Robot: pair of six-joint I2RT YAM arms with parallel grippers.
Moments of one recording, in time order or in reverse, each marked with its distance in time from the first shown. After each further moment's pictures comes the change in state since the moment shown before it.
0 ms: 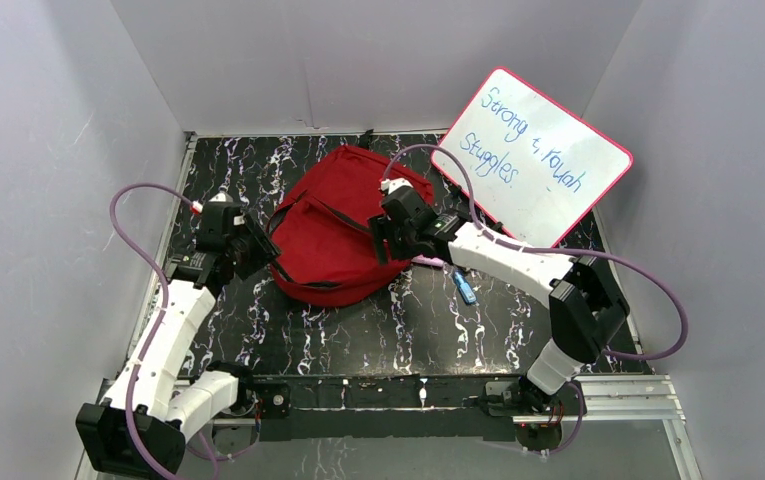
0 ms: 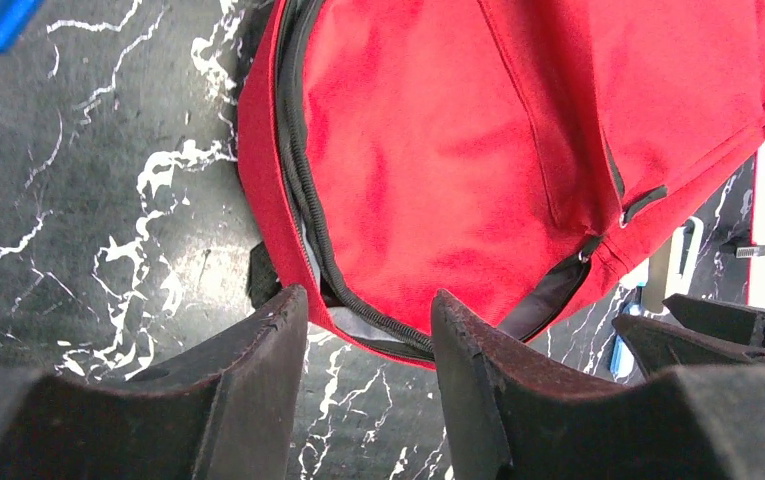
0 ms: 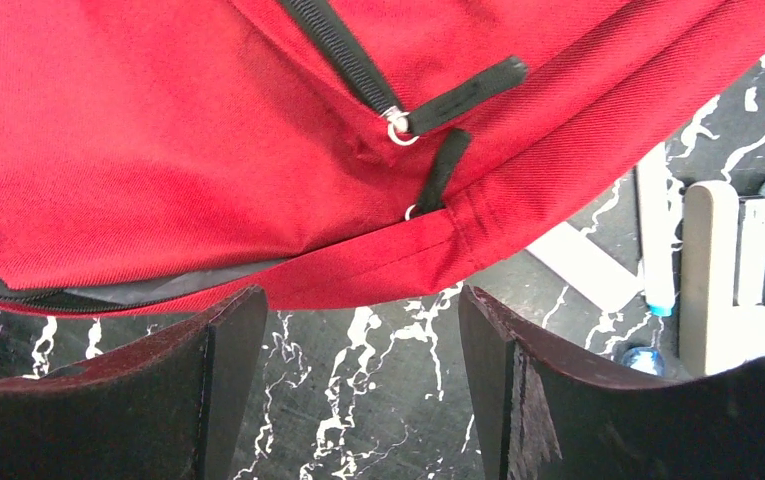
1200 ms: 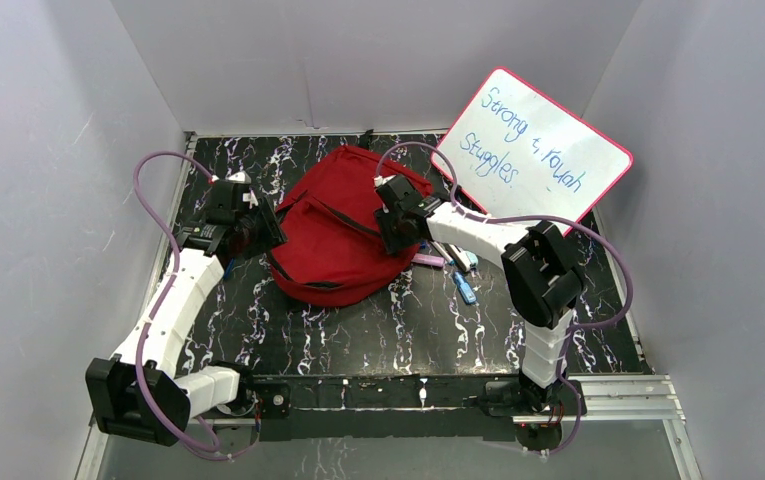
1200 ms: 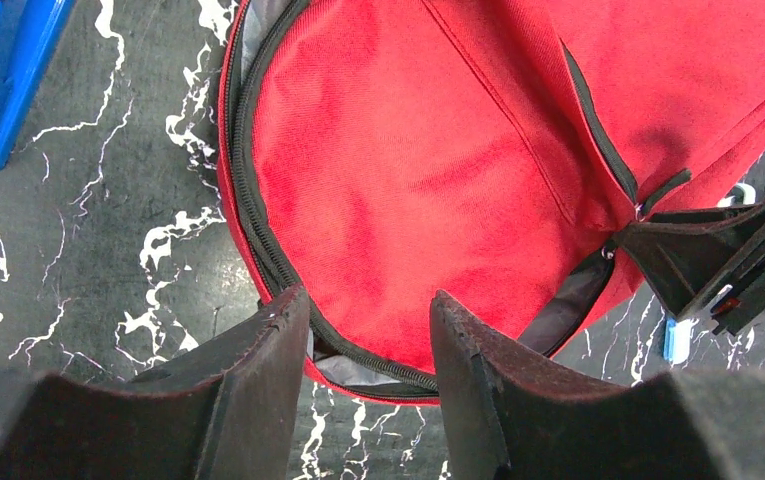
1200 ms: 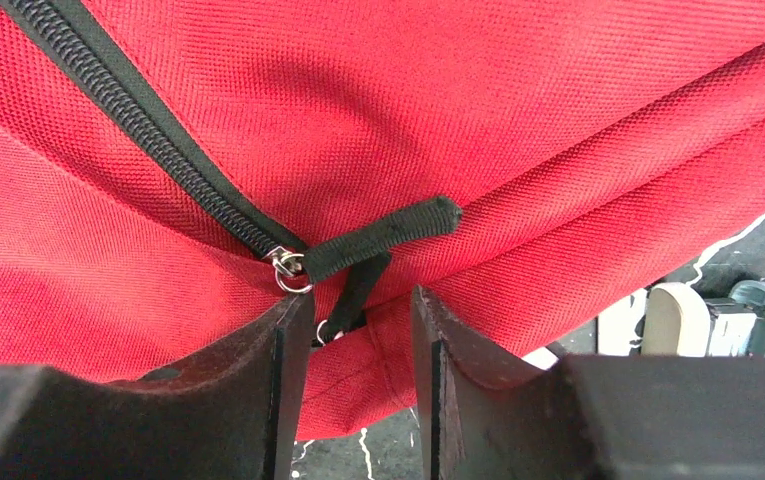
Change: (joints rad) left arm 0.000 0.192 0.134 0.046 0.039 0.199; right arm -0.109 0.259 0.146 -0.016 -0.050 -0.134
